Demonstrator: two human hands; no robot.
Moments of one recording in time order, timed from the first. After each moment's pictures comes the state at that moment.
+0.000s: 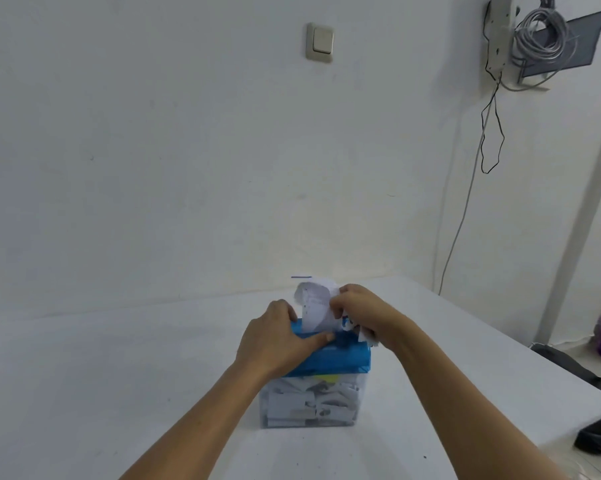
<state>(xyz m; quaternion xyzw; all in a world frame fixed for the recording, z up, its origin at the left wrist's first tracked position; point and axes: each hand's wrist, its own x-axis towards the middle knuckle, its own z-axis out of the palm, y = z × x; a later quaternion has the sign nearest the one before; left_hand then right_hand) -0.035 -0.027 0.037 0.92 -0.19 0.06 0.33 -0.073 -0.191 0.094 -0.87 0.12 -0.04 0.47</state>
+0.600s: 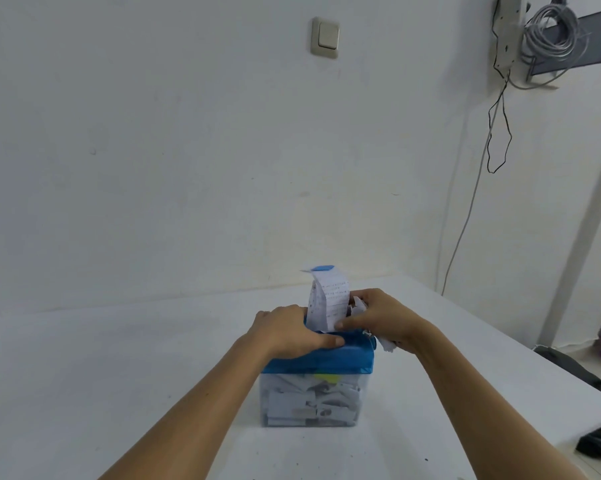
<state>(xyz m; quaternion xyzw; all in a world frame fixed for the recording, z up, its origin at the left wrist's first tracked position) -0.024 -0.038 0.063 0.94 -0.27 -0.06 0.18 -0.072 -0.228 0.077 -0.89 0.00 -0.02 0.46</state>
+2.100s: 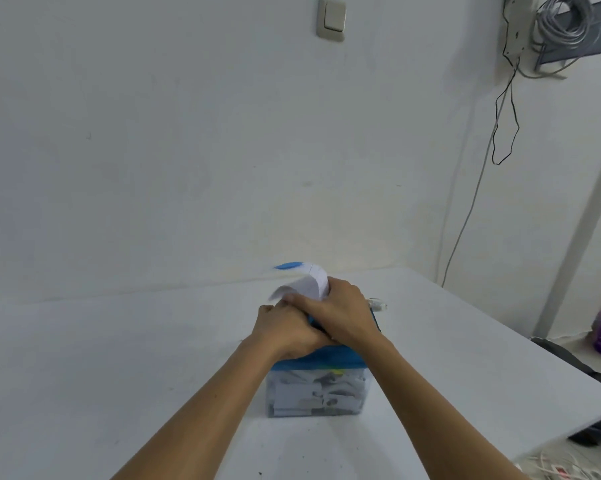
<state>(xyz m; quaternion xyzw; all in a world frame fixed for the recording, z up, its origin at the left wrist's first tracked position) -0.019 -0.039 0.045 0.94 -0.27 0.01 0.22 -0.054 -0.152 0.061 -0.91 0.06 -0.21 0.36</state>
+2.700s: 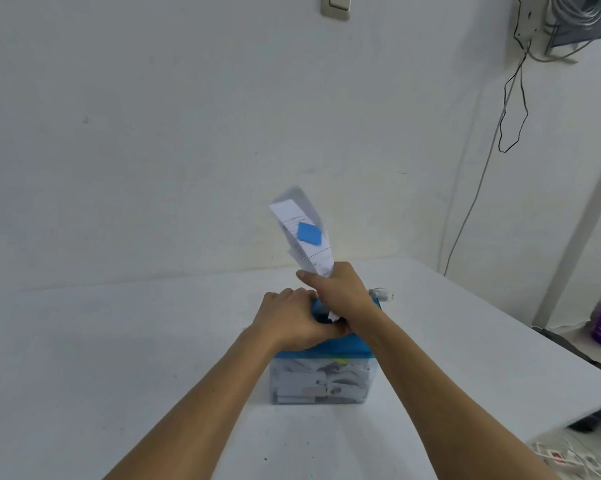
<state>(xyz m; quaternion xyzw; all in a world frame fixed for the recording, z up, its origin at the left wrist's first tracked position) -0.016 -0.035 0.038 0.93 -0.30 0.04 0.19 -0.042 -0.146 0.068 -0.85 0.06 -0.17 0.50</state>
